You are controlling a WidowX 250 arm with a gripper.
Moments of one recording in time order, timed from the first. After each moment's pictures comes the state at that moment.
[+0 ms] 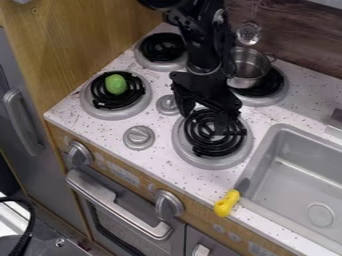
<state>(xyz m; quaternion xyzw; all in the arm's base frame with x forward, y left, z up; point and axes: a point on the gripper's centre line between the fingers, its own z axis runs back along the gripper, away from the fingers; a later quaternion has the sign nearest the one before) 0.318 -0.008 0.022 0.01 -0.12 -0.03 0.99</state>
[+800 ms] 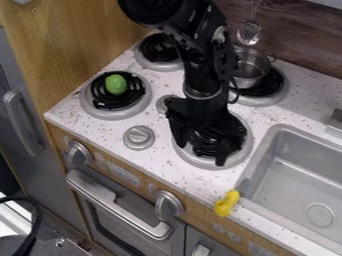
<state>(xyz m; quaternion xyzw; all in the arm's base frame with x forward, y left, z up) 0.264 -0.043 0.029 -0.02 -0.08 -0.01 1.00</state>
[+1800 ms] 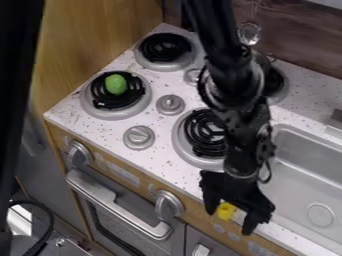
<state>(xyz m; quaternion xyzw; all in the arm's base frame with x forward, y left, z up) 0.258 -0.093 -0.075 -0.02 -0.01 -0.02 1.00</state>
